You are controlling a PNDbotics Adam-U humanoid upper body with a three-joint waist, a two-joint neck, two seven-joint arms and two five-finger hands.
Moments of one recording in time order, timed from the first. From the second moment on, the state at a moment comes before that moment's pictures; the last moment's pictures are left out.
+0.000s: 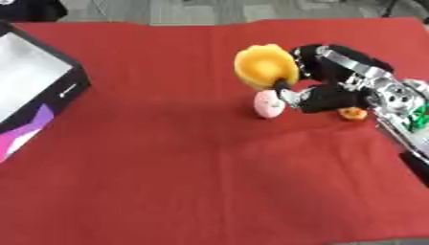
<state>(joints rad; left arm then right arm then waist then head) -0.57 0.71 -0.15 -1.53 0.20 0.16 0.11 -0.58 -0.56 0.42 -1.91 -0.11 0.49 0.12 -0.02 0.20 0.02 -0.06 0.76</state>
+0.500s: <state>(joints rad) -0.67 0.76 -0.32 -1.66 0.00 0.36 -0.26 -0.67 -0.43 0.48 -1.87 -0.02 0.41 0.14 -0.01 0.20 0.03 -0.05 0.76</state>
